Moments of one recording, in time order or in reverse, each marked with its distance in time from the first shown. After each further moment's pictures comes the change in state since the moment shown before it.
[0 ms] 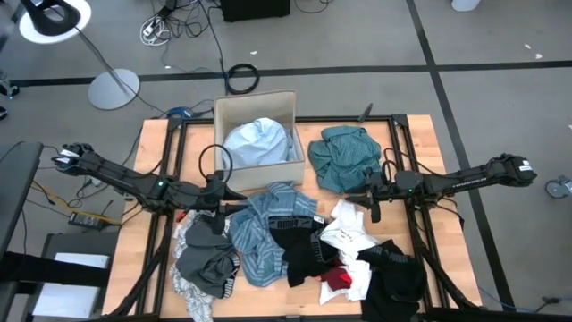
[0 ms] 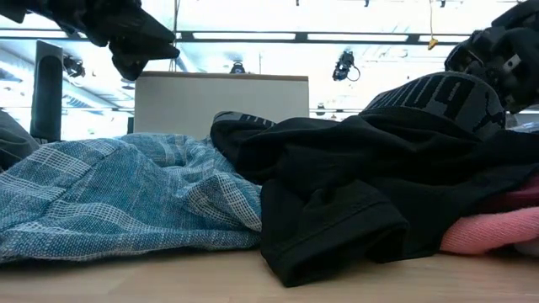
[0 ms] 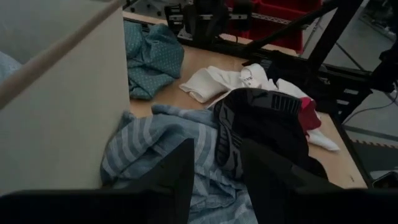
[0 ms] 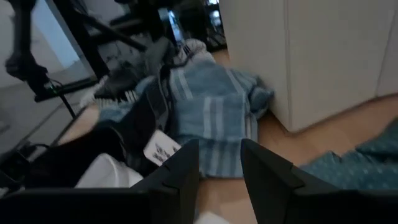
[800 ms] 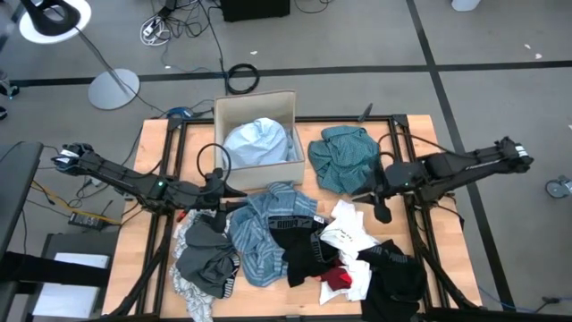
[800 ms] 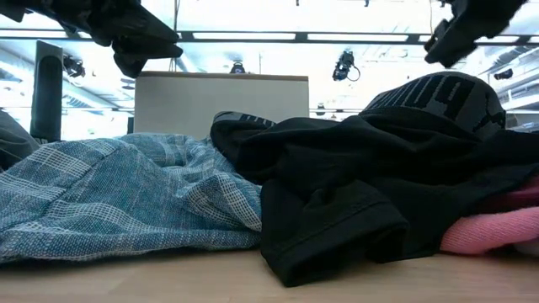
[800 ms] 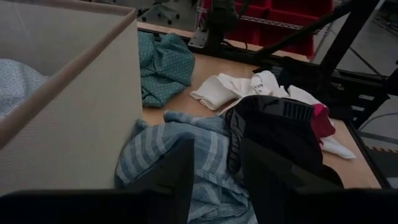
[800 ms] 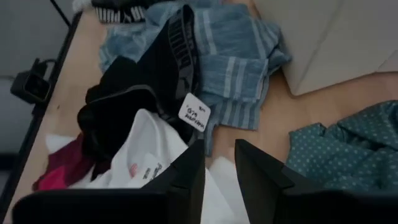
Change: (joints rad) left arm 0.000 0.000 0.000 0.013 -0.053 0.026; right arm 0.141 0.288 0.770 -1.019 0.033 -0.032
